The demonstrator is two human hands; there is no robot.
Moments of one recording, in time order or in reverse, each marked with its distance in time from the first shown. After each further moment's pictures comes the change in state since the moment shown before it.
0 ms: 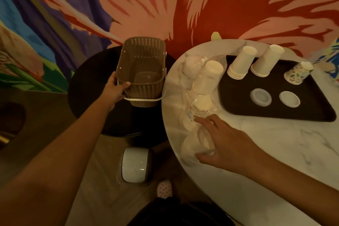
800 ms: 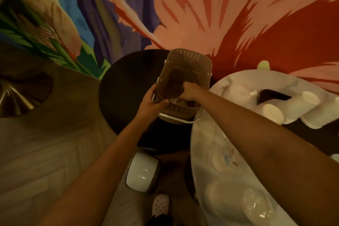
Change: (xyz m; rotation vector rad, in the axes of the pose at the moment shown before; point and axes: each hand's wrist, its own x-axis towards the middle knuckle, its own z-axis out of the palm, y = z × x) left_hand -0.007 0.000 0.000 -0.019 0.047 0.086; right_hand 0.334 -0.051 0.012 0.071 -0.346 0.112
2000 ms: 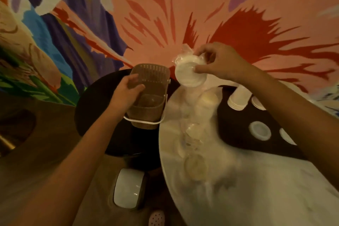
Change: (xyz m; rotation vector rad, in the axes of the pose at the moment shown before) left_hand -0.069 0.089 0.061 0.218 0.132 0.236; right_hand -0.248 0.097 -0.103 0.138 0.691 -0.325
